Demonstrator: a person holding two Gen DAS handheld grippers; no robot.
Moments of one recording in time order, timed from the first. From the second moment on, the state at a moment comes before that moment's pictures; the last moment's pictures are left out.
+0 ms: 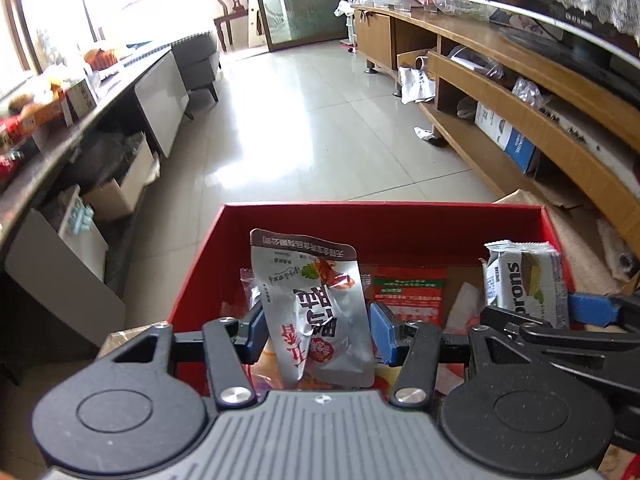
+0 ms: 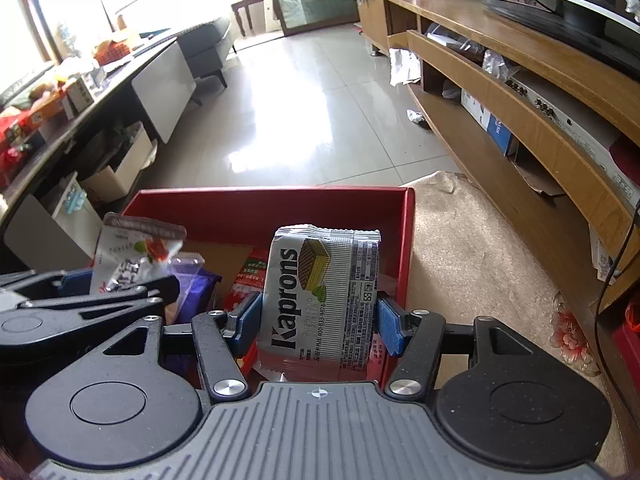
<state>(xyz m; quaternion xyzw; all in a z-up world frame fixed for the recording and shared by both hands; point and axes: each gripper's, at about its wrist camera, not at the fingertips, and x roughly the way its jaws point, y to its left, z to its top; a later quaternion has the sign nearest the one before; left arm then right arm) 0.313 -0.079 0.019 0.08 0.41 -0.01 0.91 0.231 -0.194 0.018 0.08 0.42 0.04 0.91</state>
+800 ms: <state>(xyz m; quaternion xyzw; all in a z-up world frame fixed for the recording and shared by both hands) 0.321 -0.074 0.017 0.07 0.41 0.00 0.91 0.235 -0.191 0.016 0.06 0.41 0.04 0.91</state>
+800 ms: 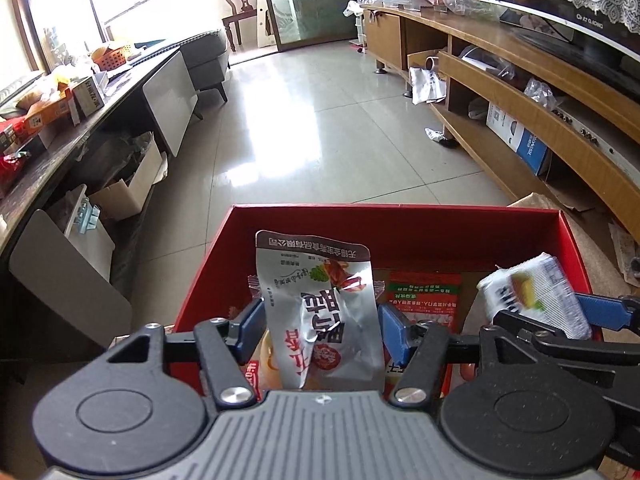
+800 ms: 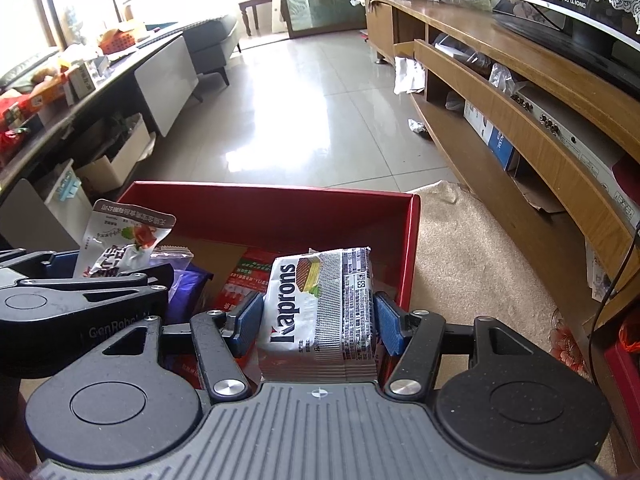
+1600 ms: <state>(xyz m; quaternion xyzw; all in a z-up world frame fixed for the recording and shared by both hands) 0.313 -0.068 0.037 0.03 0.41 0.00 0.91 0.225 -0.196 0.035 0.06 0.38 0.02 0.92</state>
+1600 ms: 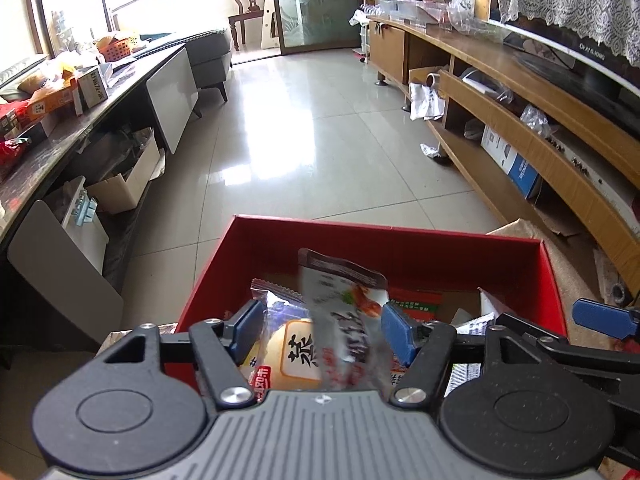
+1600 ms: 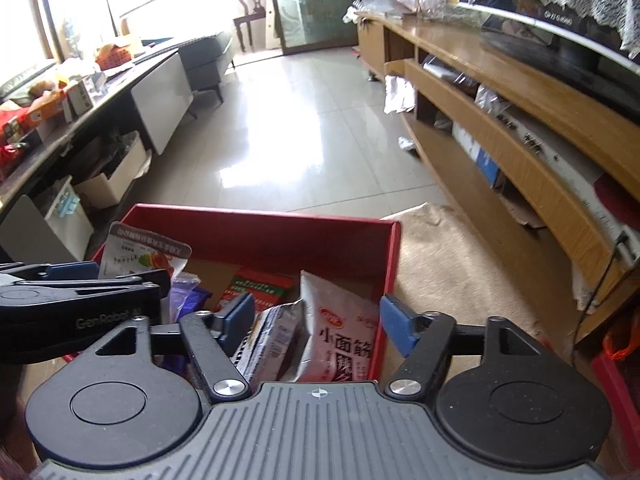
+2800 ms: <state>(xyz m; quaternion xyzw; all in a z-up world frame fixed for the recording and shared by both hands) 0.175 -0.051 0.038 0.00 0.47 -0.03 0.88 0.112 -0.190 0.061 -0.01 0.41 0.01 0.91</state>
